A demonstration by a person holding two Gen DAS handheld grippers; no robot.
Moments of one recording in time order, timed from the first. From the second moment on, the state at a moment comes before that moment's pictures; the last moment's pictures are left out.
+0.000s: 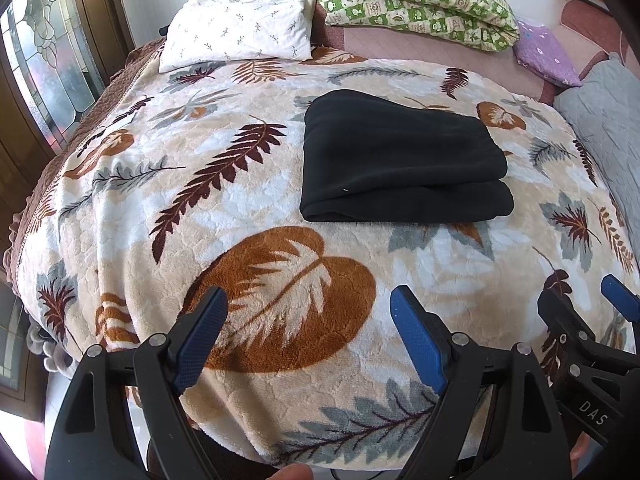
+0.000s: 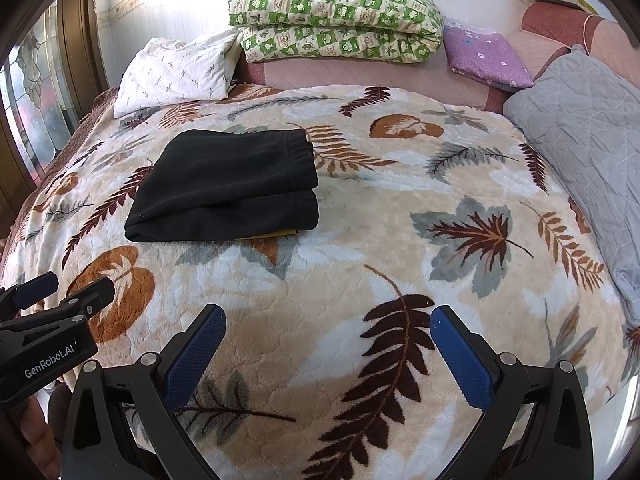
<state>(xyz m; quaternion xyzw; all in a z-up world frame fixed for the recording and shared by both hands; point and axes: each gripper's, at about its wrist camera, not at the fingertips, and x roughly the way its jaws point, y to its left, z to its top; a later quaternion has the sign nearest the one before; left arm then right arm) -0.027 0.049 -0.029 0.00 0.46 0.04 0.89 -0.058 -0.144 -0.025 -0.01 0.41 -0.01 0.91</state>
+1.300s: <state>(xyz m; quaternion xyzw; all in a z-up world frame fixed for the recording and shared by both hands) -0.029 0.051 -0.028 0.00 0.45 0.03 0.89 -0.058 -0.144 -0.028 -0.02 0.41 -0.01 0.91</state>
